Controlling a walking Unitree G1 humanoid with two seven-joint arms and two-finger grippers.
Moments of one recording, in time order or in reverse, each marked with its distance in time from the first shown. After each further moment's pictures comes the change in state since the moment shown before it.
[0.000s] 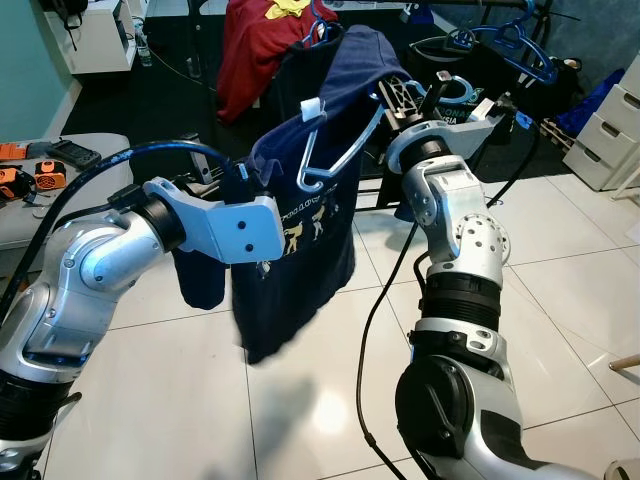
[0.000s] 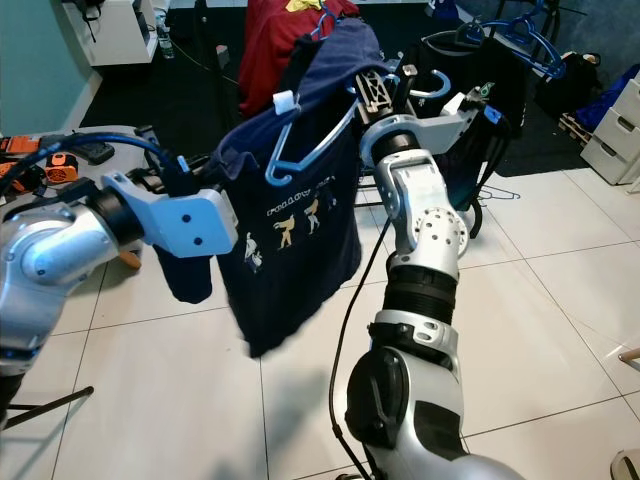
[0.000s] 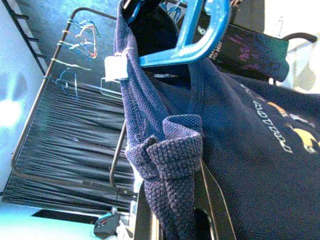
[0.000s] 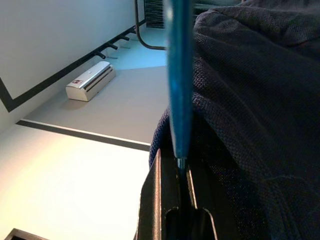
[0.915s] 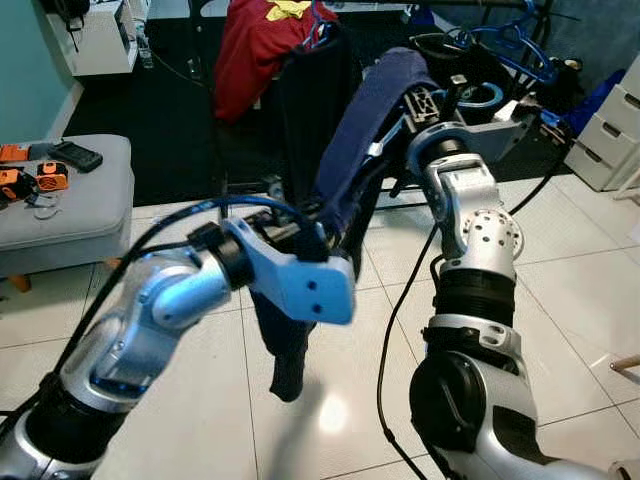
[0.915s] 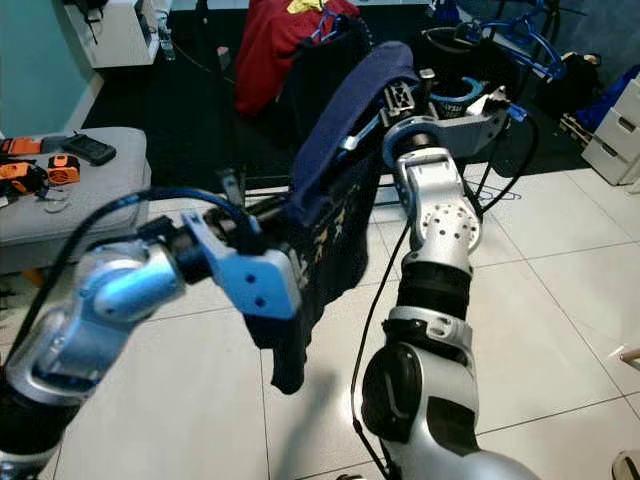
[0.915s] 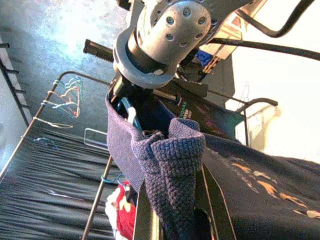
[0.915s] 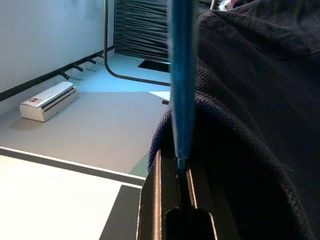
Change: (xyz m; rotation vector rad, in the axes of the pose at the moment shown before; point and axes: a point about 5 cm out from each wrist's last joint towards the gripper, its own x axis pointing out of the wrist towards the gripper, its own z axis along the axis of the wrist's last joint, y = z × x) left arm 0.023 -0.035 0.057 -0.089 -0.237 -0.038; right arm -0.001 -0.009 0.022 -0.157 -0.125 -0.131
